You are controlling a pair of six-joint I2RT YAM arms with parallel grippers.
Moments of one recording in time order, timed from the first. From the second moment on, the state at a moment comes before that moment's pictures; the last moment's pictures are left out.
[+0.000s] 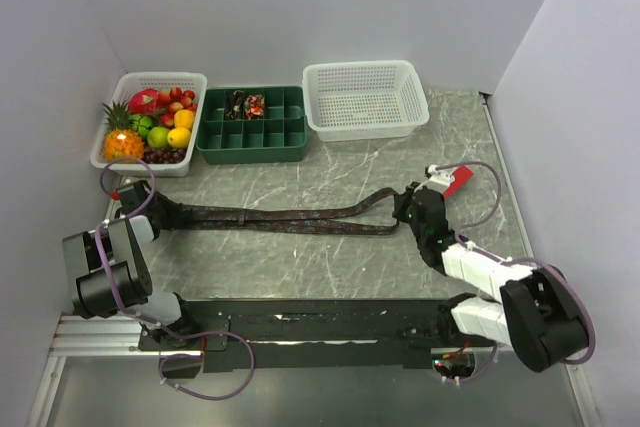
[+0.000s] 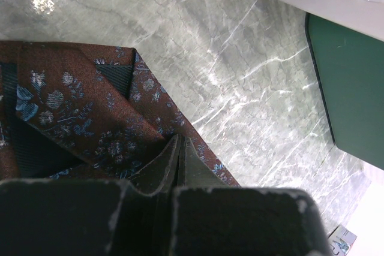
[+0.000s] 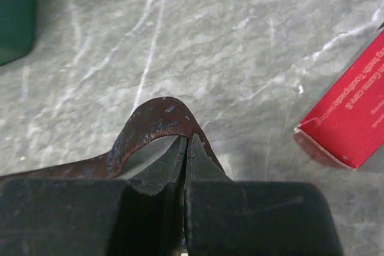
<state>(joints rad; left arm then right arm) 0.39 1.47 0.51 0.17 0.29 -0.77 0.37 1.17 0.35 0.37 0.29 0.53</state>
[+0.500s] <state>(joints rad) 0.39 1.47 0.51 0.17 0.29 -0.77 0.45 0.85 0.22 0.49 0.30 0.49</state>
